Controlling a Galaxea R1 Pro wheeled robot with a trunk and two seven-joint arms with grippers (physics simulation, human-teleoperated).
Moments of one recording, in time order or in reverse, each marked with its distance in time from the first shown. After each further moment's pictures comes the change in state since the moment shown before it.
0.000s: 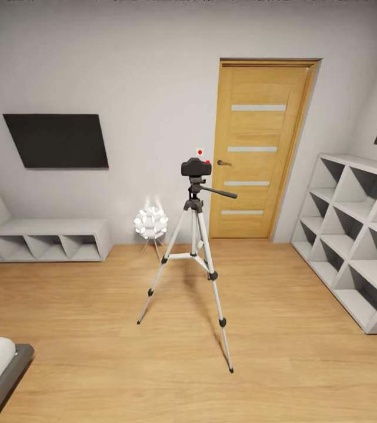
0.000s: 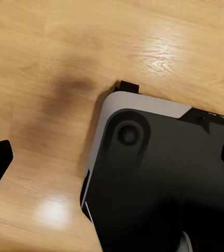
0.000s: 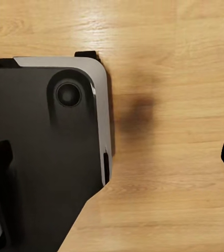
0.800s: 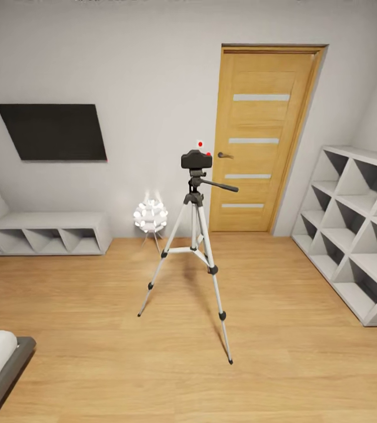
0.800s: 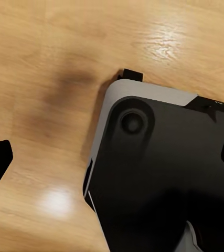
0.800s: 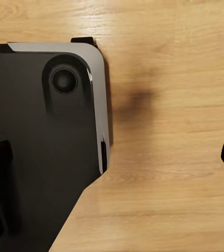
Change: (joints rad) left arm 0.000 0.000 0.000 0.000 0.000 0.000 0.000; right arm 0.000 -0.004 0.000 0.000 0.000 0.001 0.000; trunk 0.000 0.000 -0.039
